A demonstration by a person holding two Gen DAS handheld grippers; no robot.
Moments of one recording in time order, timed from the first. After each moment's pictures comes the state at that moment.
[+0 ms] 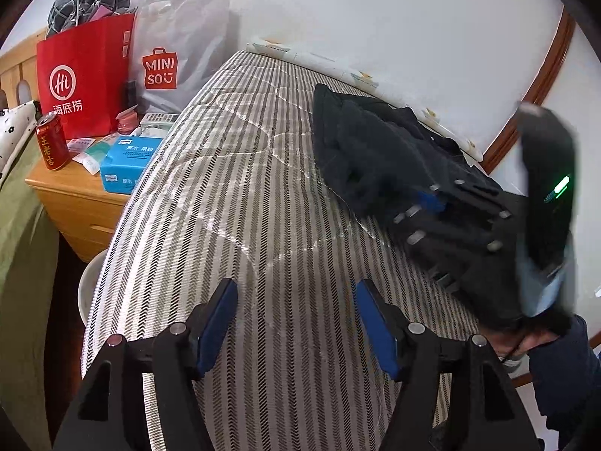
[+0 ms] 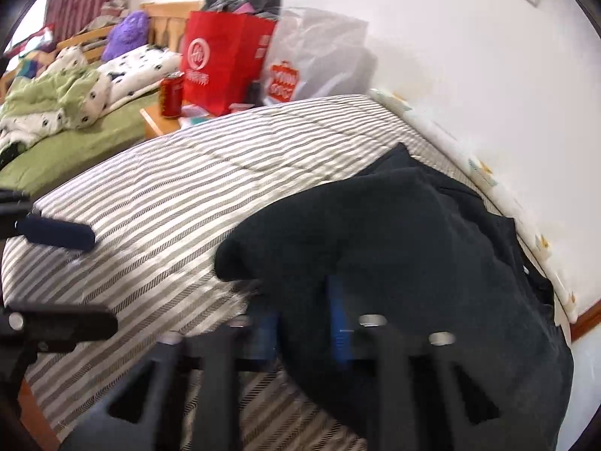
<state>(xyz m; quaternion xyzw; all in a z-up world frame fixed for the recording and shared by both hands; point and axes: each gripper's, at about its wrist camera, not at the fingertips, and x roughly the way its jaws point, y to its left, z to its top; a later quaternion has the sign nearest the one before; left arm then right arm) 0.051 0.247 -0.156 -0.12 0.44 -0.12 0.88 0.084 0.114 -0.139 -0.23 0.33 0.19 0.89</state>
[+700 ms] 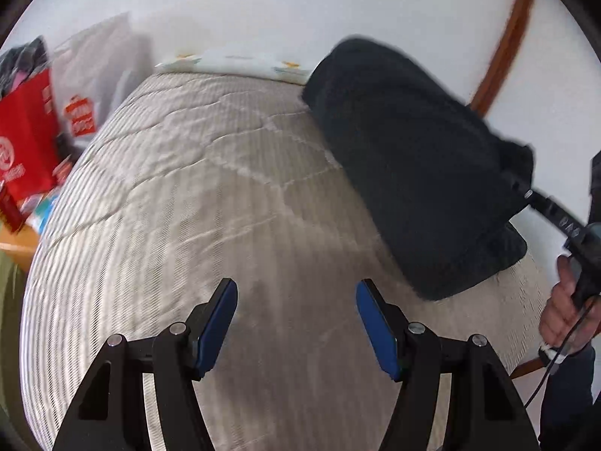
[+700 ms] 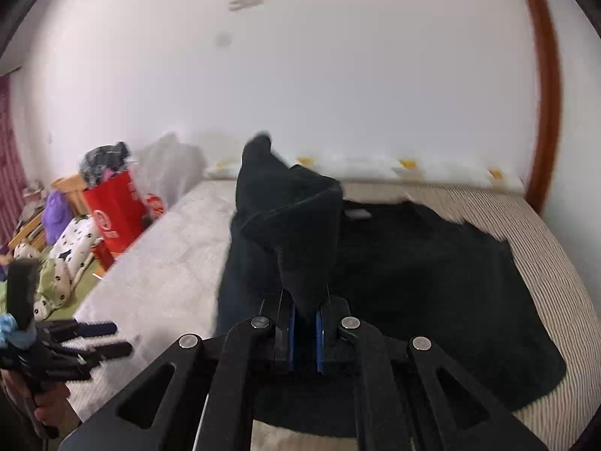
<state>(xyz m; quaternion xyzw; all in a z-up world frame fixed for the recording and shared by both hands) 0.095 0.115 -0.116 -0.05 0.43 -0.17 0.88 0.051 -0.165 -0.068 0.05 0.27 0.06 0.96</state>
